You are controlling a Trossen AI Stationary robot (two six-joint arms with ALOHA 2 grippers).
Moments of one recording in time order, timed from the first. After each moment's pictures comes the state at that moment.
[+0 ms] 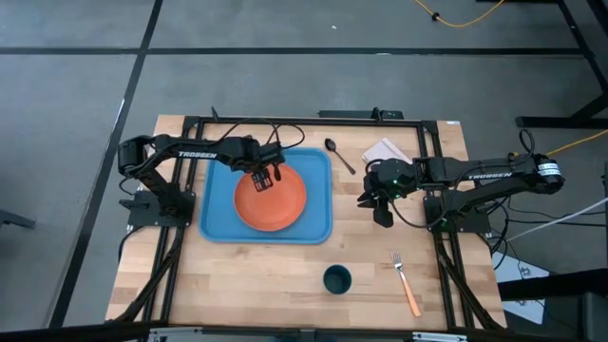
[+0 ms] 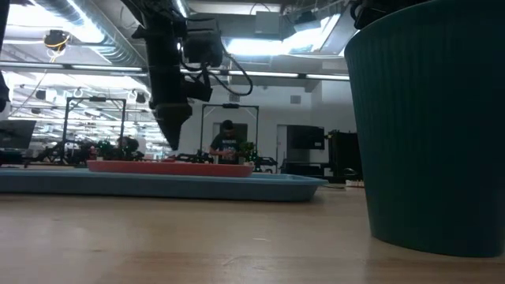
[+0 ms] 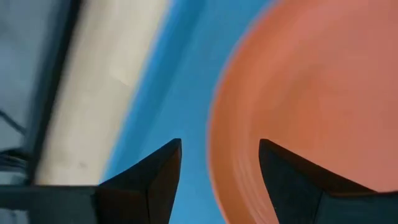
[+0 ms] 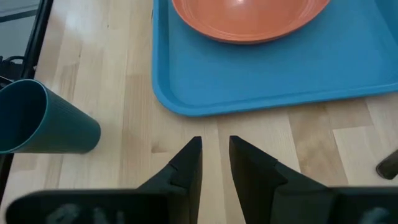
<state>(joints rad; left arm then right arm) 0.29 1.59 1.05 -0.76 -0.40 -0.13 -0.02 1.09 0.81 -0.55 -0.12 0.15</state>
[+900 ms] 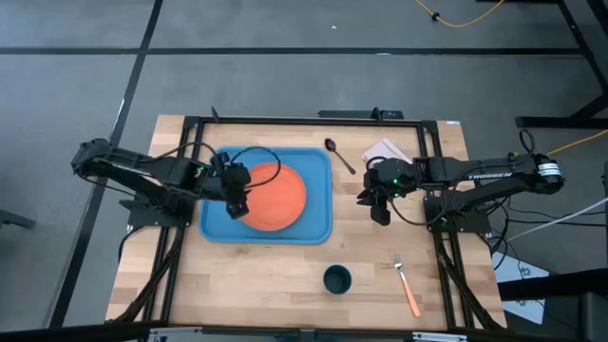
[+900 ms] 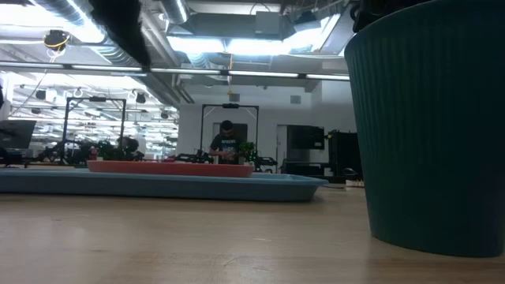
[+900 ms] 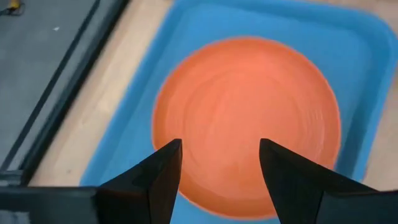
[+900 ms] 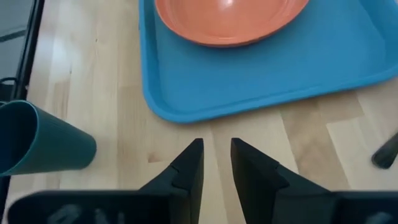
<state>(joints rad) -0.21 1.13 1.04 -0.98 -0.51 -0.46 -0.01 1.09 0.81 -0.55 -0.08 0.25</state>
